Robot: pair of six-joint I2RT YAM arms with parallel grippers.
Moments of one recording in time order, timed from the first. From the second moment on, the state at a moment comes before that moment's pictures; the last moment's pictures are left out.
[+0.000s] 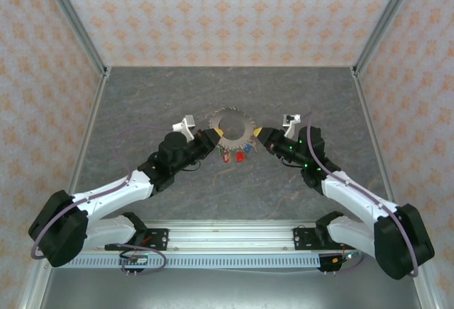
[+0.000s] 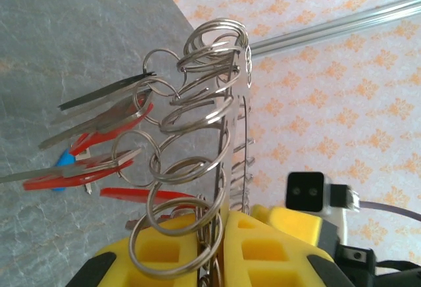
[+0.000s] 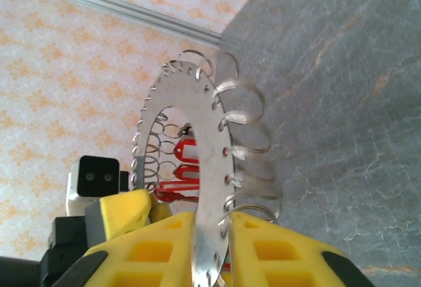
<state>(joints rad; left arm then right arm) -0.64 1.15 0.55 0.38 0.06 -1.23 0.45 1.04 0.47 0.38 -0.45 1.10</state>
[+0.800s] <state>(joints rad) -0.48 0.97 0.66 0.30 0.37 -0.93 0.74 0.71 0.37 0.37 -0.22 0.05</state>
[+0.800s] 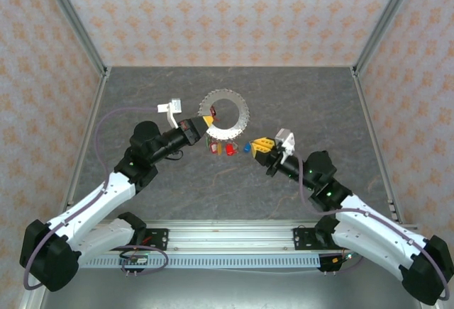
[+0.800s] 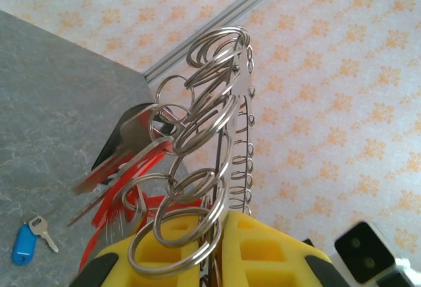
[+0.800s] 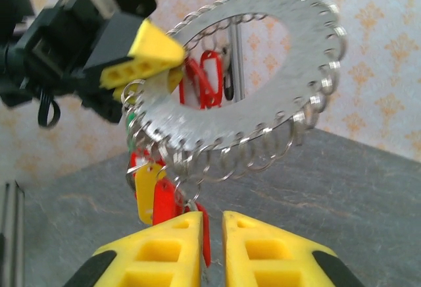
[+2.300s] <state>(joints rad) -0.47 1.00 0.75 0.20 0.50 -0.83 0.91 0.83 0.38 0.53 -0.08 -0.33</state>
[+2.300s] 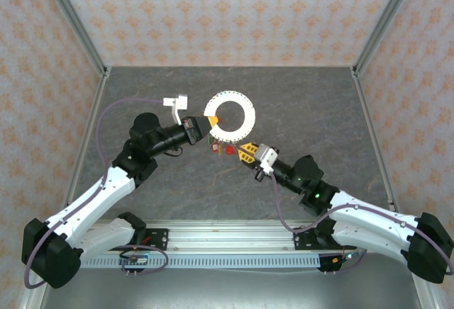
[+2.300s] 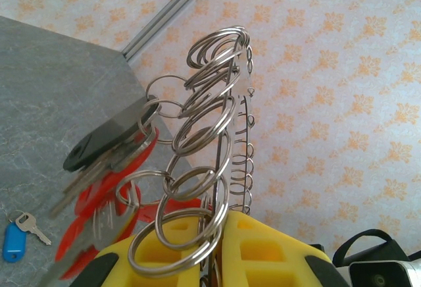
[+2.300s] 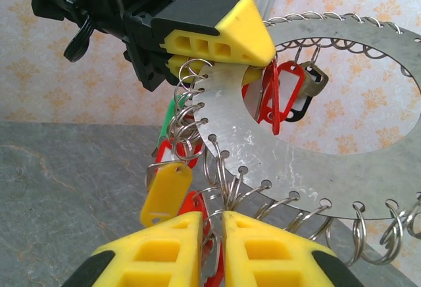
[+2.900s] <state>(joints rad) -0.47 1.00 0.75 0.19 0.50 -0.83 0.91 0.86 0.38 0.54 -0.09 -0.33</state>
